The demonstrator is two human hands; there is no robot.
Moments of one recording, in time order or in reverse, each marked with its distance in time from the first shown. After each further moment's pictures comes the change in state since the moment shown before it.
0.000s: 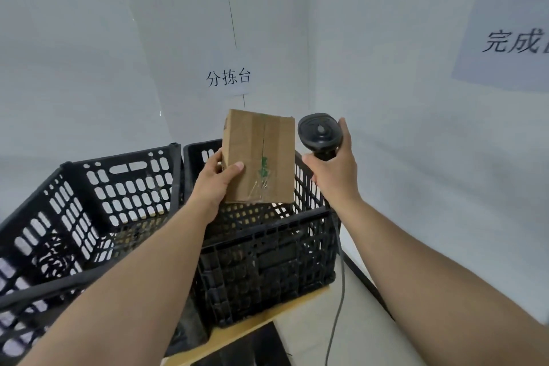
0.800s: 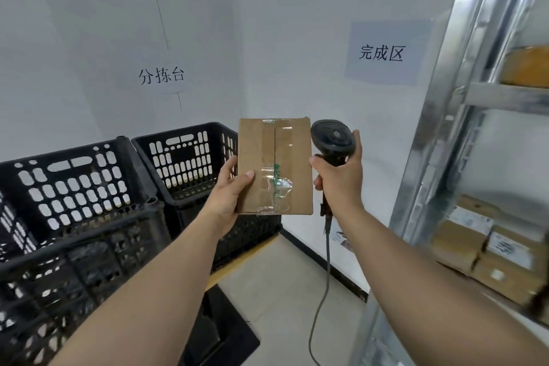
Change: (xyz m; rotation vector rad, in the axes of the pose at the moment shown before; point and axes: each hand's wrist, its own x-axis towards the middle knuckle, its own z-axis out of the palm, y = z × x) left_hand -0.170 0.004 0.018 -0.261 -0.470 -0.136; right_hand -0.189 -0.068 -0.081 0.030 0.364 0.074
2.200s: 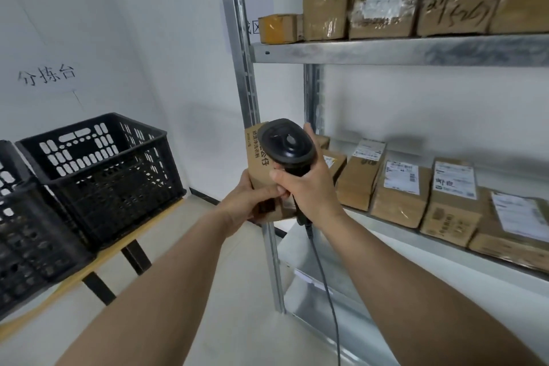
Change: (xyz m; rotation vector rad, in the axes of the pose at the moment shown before) left_hand -0.211 -0.075 0.291 0.380 -0.517 -0.158; right_hand -0.153 -0.045 -0.315 -0.081 -0.096 -0.079
